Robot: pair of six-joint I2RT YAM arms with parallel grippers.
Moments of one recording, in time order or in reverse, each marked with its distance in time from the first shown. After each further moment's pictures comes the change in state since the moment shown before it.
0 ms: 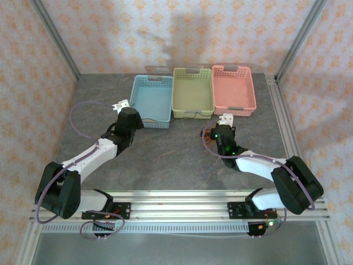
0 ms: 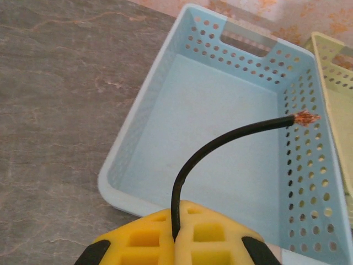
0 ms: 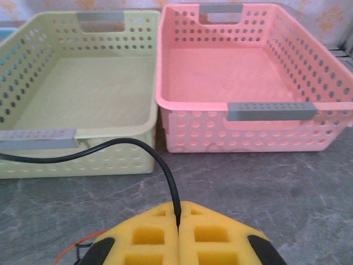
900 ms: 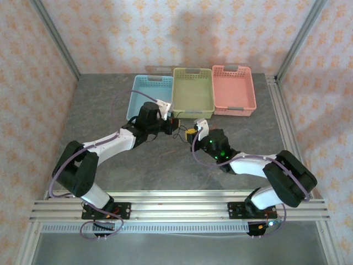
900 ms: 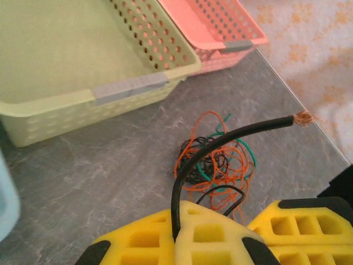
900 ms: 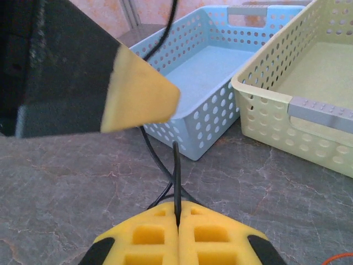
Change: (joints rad) left arm -0.167 0.254 0.193 0.097 0.735 0.200; right arm 0.108 0.084 -0.018 0.241 -0.672 -0.069
